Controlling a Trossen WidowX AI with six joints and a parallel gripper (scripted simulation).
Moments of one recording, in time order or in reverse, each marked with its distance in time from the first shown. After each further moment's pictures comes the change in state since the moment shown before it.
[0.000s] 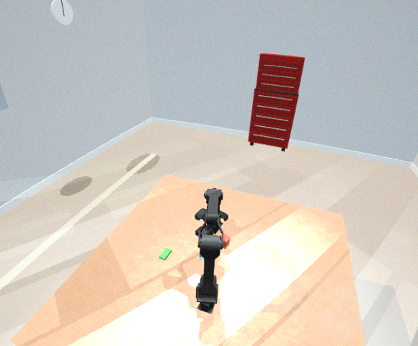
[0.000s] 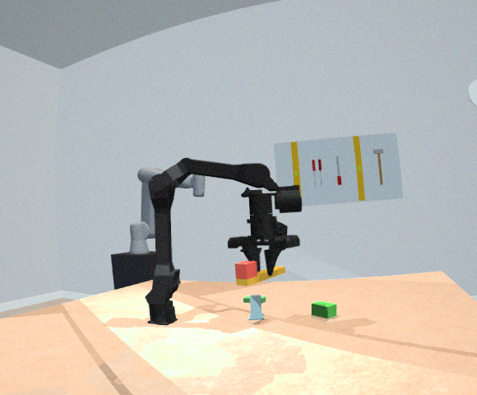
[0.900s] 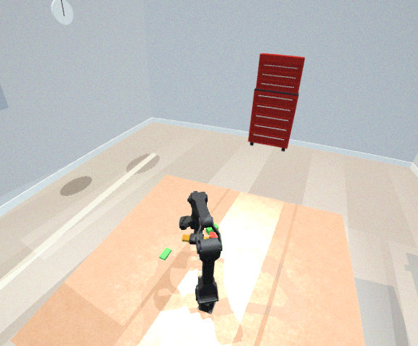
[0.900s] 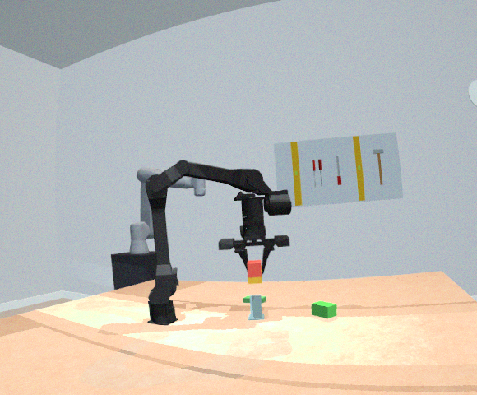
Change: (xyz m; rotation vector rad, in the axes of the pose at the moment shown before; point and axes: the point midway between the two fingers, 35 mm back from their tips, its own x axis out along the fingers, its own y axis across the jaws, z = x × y) arm 0.005 0.055 0.040 -0.594 -0.006 0.002
